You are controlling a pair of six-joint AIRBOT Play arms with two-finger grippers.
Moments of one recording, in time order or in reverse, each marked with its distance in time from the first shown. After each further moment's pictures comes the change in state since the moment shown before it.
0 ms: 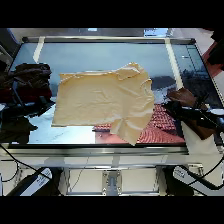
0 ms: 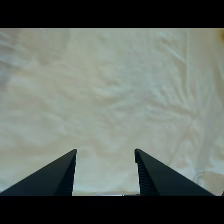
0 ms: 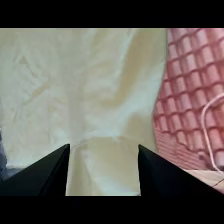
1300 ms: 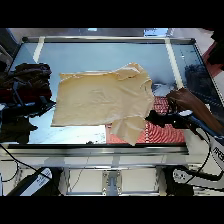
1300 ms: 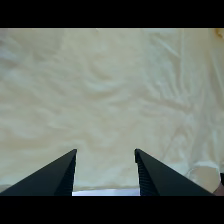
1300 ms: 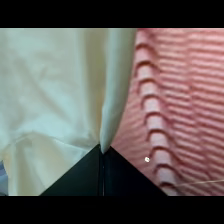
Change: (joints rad) left arm 0.000 0.000 0.000 -0.014 -0.029 0.000; right arm 0.364 -0.189 -0.098 0.021 -0.283 0.023
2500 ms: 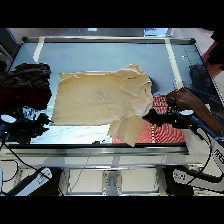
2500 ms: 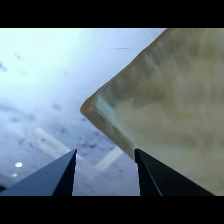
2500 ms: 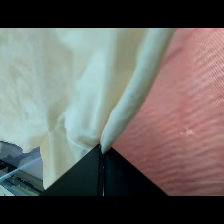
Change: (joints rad) left arm 0.054 -0.053 -0.190 0.318 0.127 -0.483; right arm 0.002 0.029 0.001 0.085 0.085 -0.019
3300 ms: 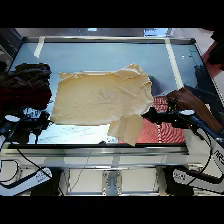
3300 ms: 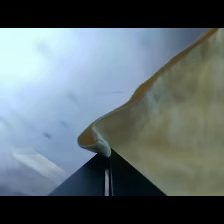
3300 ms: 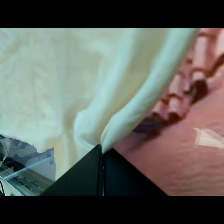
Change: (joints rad) left arm 0.002 -0.109 -0.002 -0.109 0.143 0.072; right arm 0.000 0.016 0.003 0.078 0.013 -0.079
